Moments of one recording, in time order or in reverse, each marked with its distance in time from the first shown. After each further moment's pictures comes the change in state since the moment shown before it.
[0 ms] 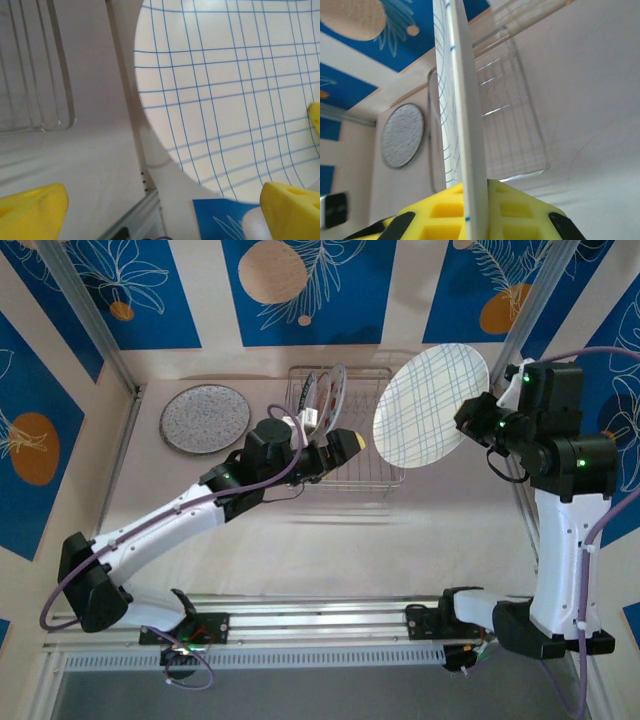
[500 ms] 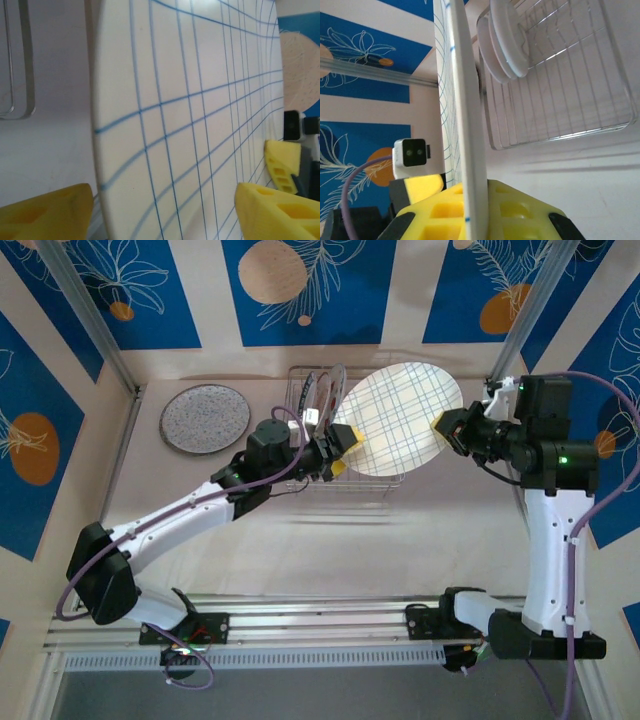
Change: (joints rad) left arm 0.045 0.049 -0.083 0.250 0.103 -0.234; right arm -0.093 -0.052 -0.241 0.138 -0.406 0.129
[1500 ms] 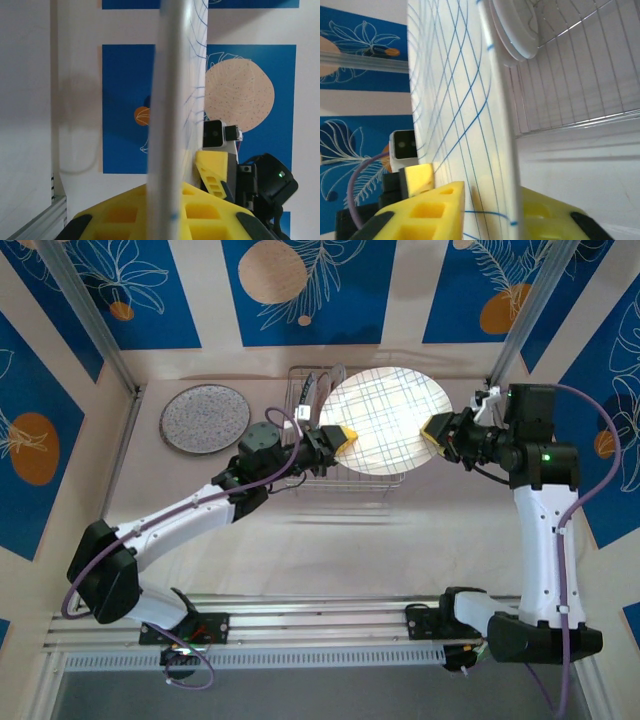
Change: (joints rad) left arm 0.033 0.004 -0.068 0.224 0.007 -0.174; right arm -0.006 -0.011 -0.169 0.114 -0.094 0.044
